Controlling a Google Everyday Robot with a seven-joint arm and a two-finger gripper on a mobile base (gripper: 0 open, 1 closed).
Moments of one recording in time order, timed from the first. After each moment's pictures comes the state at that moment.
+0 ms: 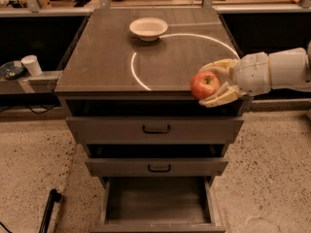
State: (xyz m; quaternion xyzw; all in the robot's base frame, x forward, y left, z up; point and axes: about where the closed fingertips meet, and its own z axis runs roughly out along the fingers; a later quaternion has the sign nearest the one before) arm 0.566 -0.148 0.867 -0.64 0.57 0.18 0.49
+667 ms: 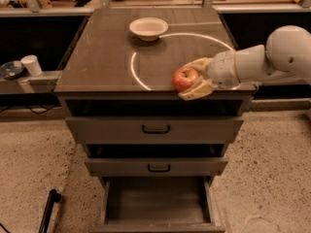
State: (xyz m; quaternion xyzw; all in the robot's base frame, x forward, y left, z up) arm 0.622 -0.108 0.833 -0.60 0.63 0.20 0.46
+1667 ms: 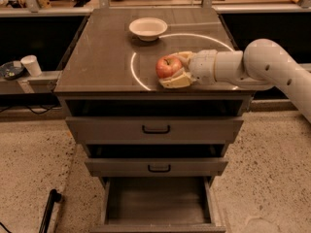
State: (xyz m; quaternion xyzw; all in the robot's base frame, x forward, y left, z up) arm 0.670 -0.058 0.842 -0.54 0.61 0.22 0.55
